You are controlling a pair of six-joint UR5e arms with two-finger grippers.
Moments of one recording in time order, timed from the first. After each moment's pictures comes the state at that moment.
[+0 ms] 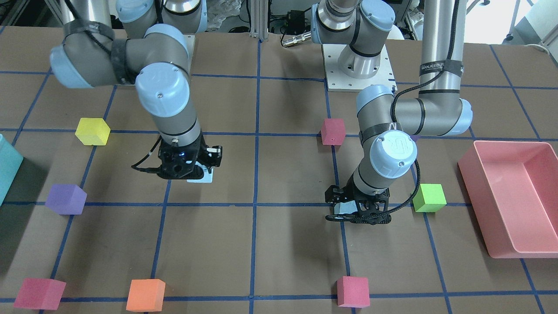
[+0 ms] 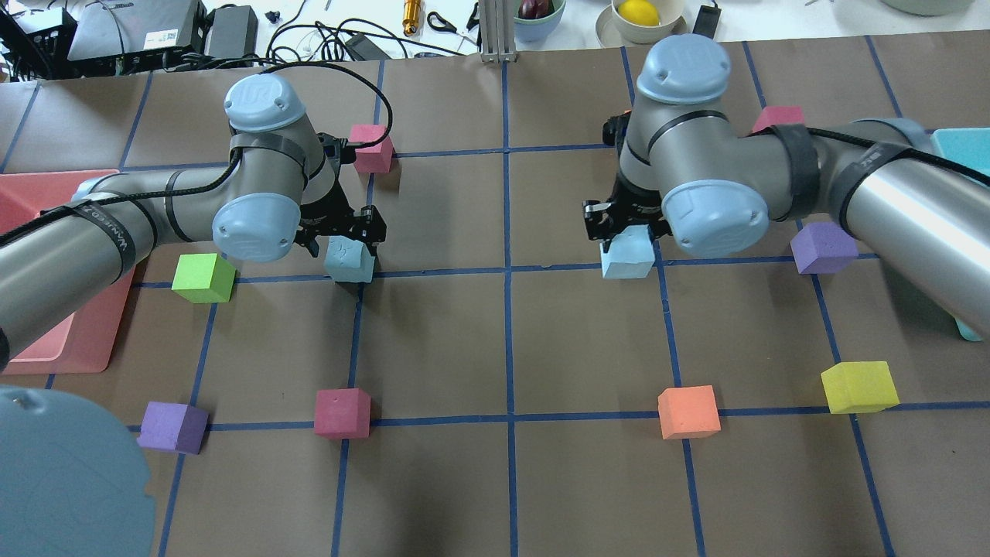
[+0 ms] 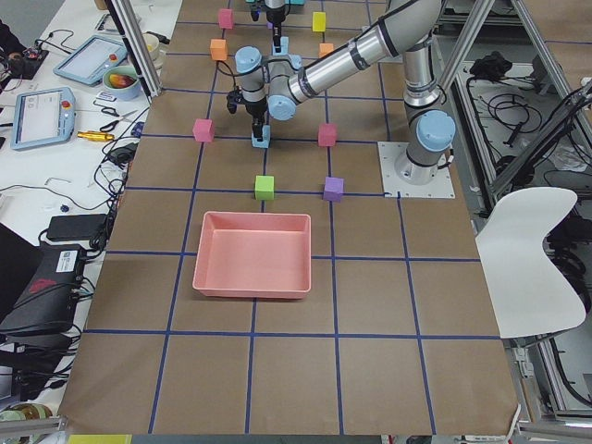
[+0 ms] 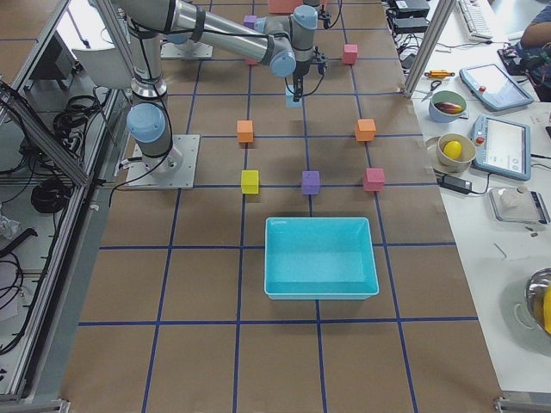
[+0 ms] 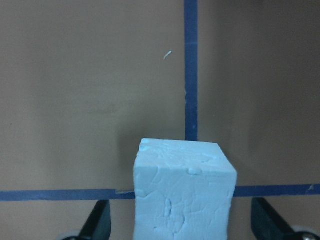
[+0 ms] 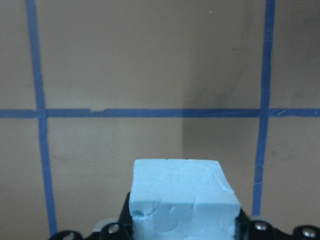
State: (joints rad) left arm -1.56 -1.99 -1.80 -0.98 1.58 0.02; right arm 1.79 -1.34 1.82 -2.02 -1.55 0.23
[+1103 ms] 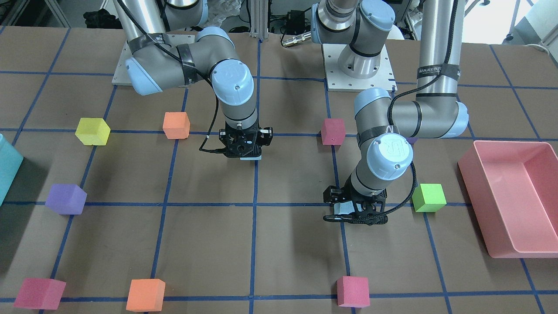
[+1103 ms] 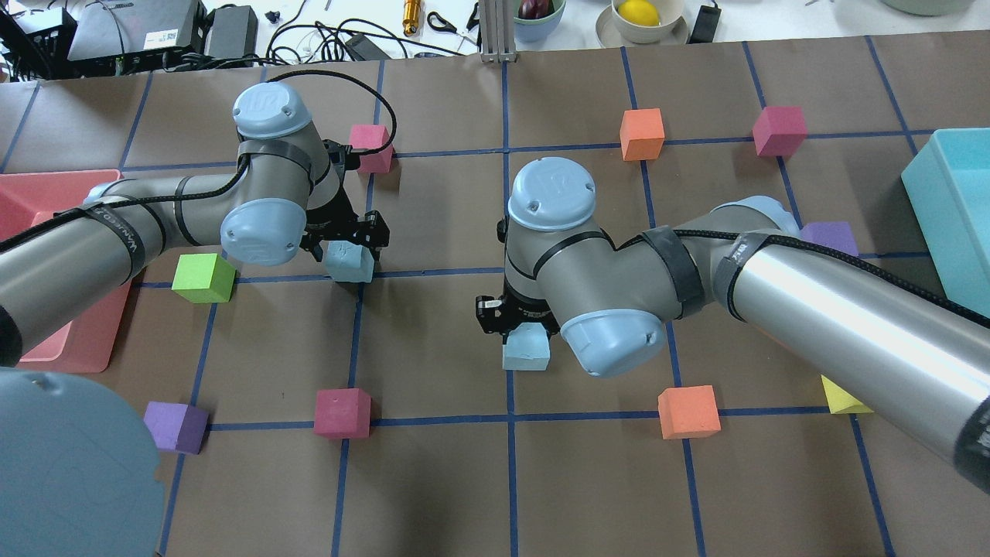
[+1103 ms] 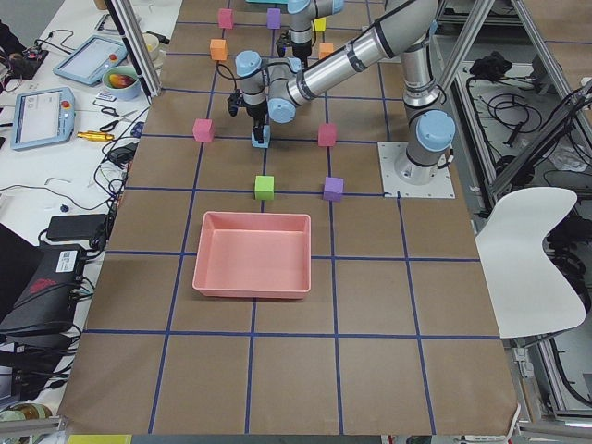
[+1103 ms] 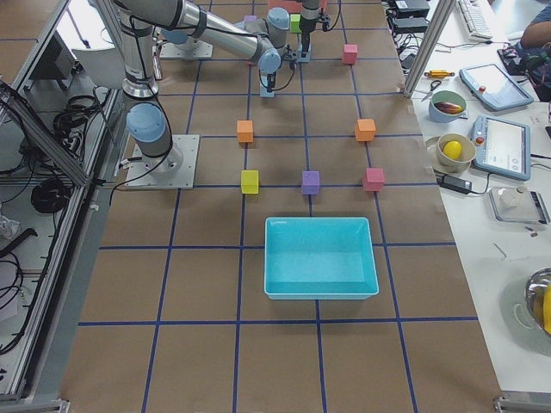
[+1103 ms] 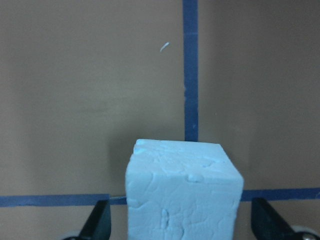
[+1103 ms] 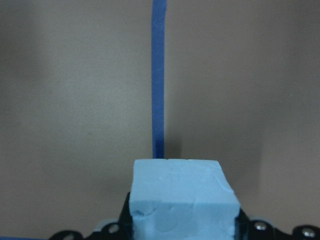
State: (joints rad) left arm -1.56 -2.00 -1.82 -0.97 1.58 0.03; right arm 1.98 -1.27 1.94 -2.17 -1.46 0.39
